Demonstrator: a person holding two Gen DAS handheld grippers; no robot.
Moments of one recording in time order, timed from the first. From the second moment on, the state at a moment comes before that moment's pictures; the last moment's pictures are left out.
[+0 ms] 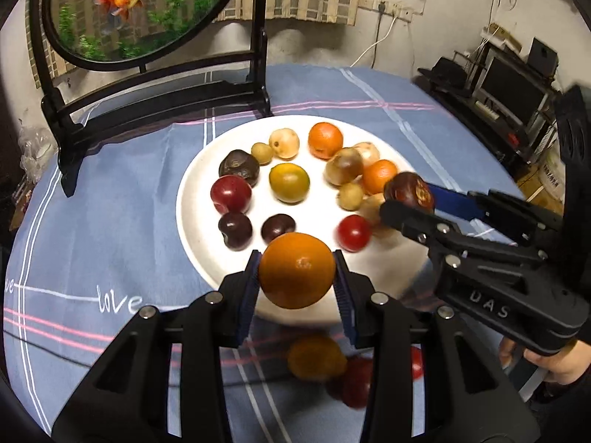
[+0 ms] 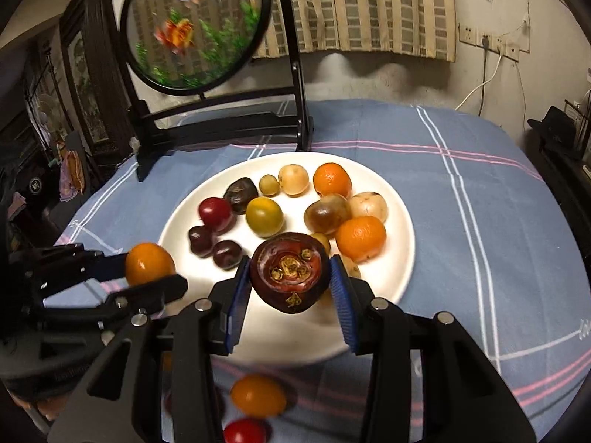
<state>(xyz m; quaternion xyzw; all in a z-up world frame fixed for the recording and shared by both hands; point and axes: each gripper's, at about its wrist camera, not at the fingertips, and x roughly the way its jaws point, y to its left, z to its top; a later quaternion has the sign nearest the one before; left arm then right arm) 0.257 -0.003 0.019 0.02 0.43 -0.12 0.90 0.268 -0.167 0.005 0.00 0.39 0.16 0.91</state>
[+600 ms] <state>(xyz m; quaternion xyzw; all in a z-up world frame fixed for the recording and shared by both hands) 0.295 0.015 -0.002 -0.02 0.44 -0.09 0.89 0.311 -0.160 -0.017 0.09 0.43 0.18 0.88</state>
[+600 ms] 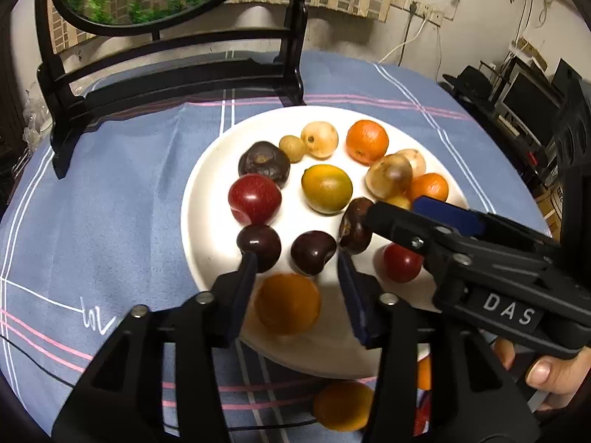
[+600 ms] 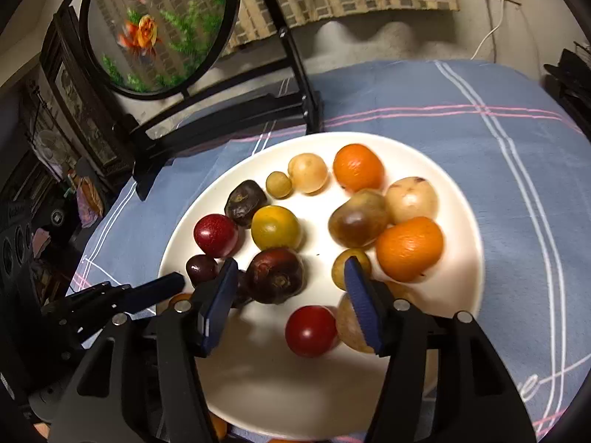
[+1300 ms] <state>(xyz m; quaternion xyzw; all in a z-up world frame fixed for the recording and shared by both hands) 0.201 0.010 0.003 -0.02 0.43 -0.09 0.90 0.186 -0.195 -0.004 0.03 0.42 0.16 0.89</state>
